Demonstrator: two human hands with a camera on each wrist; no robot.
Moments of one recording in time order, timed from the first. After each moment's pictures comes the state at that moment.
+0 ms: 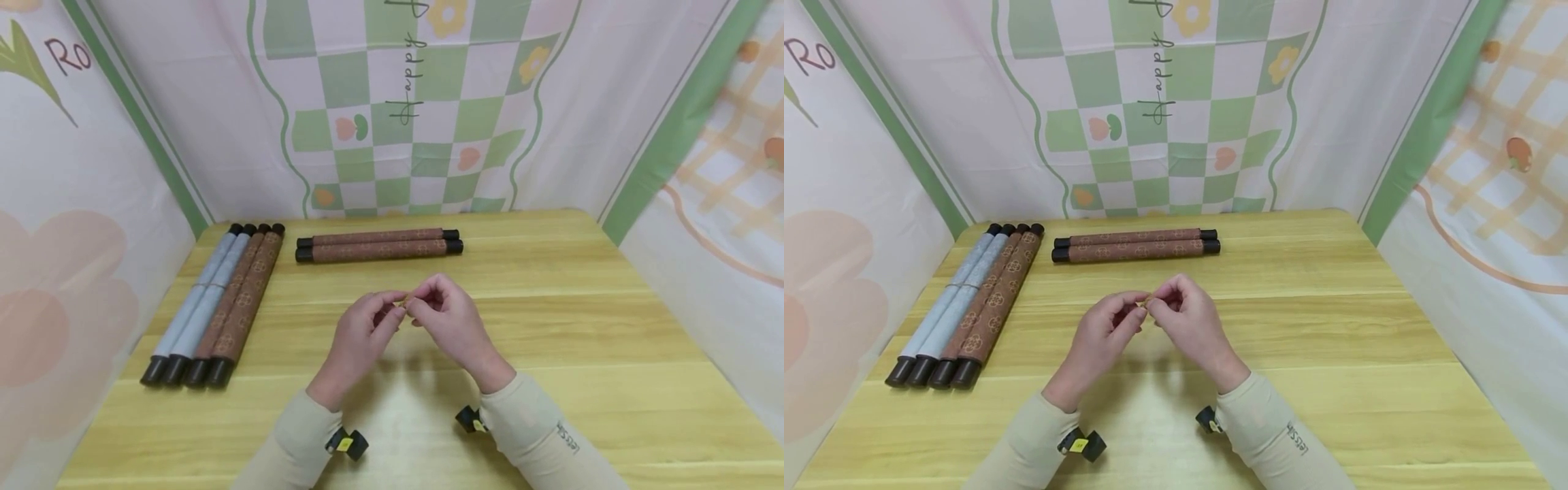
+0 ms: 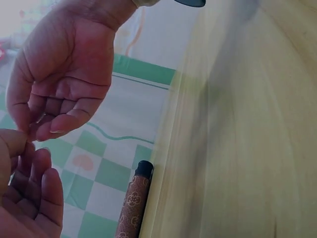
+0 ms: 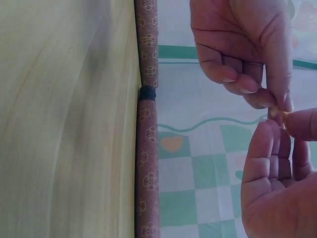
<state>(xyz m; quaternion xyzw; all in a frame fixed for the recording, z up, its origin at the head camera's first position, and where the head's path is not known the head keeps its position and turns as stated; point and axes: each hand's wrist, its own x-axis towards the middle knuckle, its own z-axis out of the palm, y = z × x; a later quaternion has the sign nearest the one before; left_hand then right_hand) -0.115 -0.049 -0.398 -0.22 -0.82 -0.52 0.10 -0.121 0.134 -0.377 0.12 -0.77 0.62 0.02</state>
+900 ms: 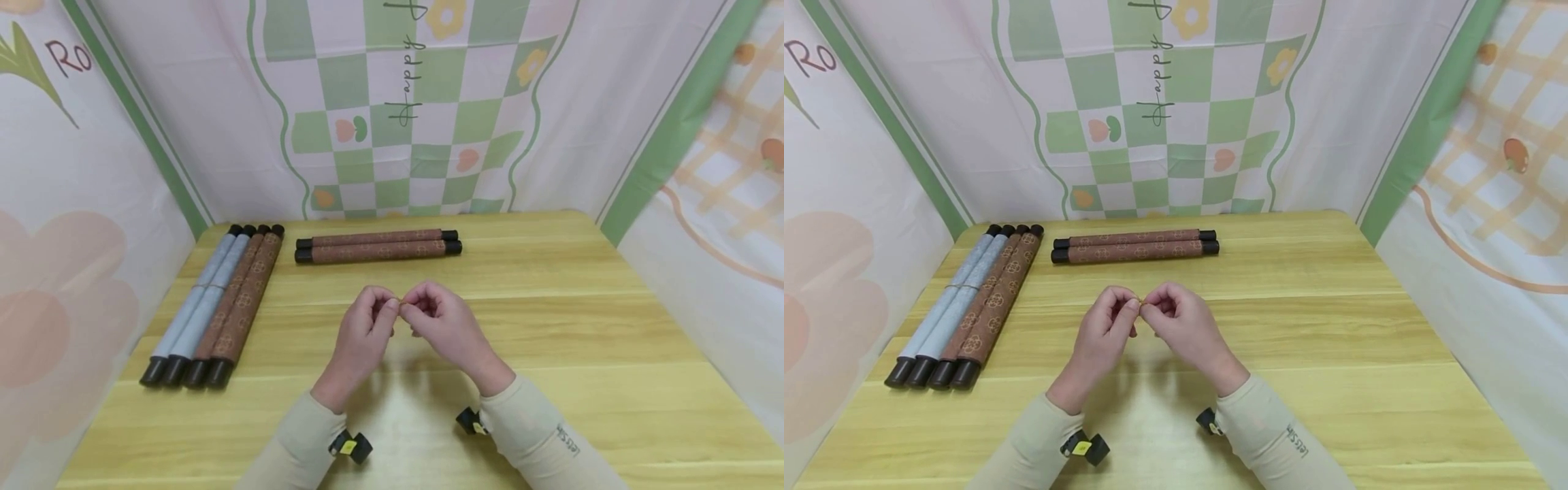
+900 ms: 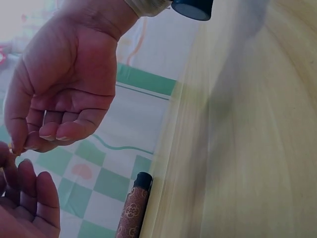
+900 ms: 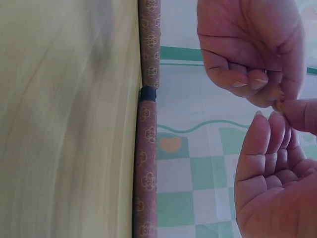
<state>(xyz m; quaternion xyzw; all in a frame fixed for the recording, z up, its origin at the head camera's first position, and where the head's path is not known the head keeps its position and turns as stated) -0.110 -0.042 -0.397 -0.18 -0.77 -0.61 0.08 -0.118 0.134 -0.378 0.15 -0.80 0.58 0.01</state>
